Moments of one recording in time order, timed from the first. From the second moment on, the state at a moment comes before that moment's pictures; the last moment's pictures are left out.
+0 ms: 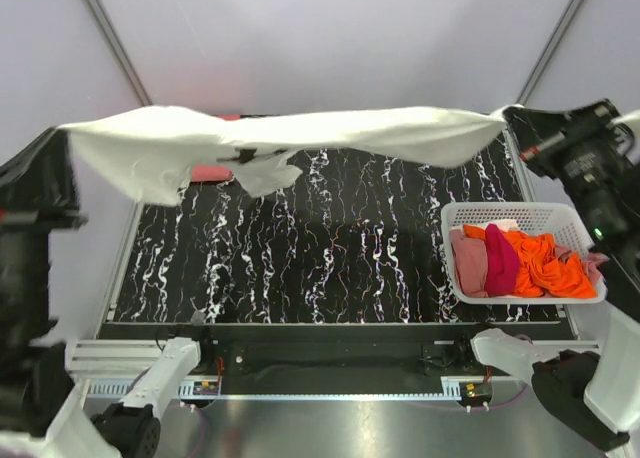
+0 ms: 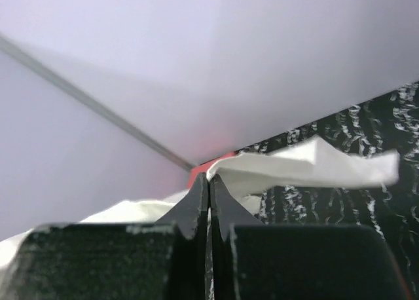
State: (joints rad) left arm -0.06 0.81 1.96 -0.60 0.02 -0.32; right arm 0.35 1.13 2.16 -0.99 0.19 0.73
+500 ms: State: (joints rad) left arm -0.20 0.84 1.97 -0.47 -0.05 -0.15; right arm 0.35 1.14 2.21 -1.02 0.13 0.69
